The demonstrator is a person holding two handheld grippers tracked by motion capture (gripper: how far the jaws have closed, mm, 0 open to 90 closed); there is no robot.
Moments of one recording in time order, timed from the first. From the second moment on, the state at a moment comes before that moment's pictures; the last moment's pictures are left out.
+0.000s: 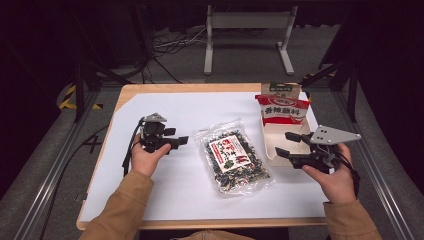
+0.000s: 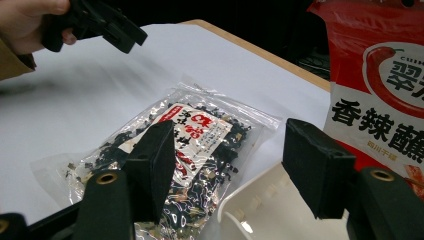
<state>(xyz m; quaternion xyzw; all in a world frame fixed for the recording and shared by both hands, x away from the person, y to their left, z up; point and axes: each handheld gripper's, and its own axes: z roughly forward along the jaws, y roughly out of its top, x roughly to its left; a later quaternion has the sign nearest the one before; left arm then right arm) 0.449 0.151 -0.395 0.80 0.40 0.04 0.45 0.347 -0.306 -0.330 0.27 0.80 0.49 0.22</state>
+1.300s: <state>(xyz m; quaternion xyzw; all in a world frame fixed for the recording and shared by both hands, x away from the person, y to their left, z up) 0.498 0.076 -0.440 0.81 0.43 0.02 0.40 0.343 -0.297 -0.342 0.25 0.81 0.50 0.18</state>
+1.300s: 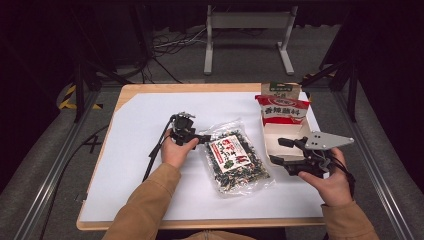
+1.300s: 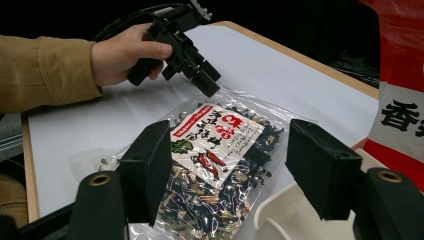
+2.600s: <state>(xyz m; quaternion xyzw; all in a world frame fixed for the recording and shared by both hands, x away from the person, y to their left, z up) 0.485 0.048 -0.437 0.84 0.42 0.08 0.34 0.345 -0.297 -0.345 0.25 0.80 0.51 0.18</state>
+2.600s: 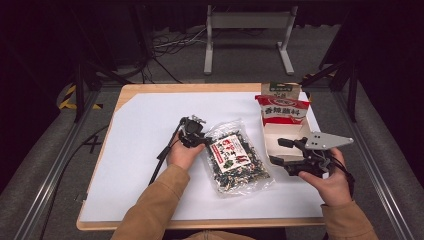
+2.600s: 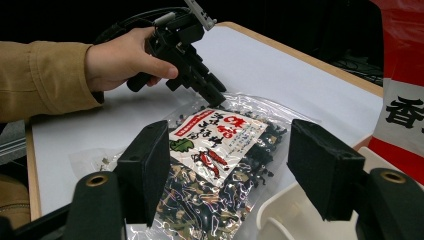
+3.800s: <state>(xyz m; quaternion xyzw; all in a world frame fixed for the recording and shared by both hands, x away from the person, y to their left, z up) 0.444 0.085 -0.365 0.81 0.36 0.12 0.45 0.346 -0.285 -0.343 0.25 0.81 0.51 0.15</state>
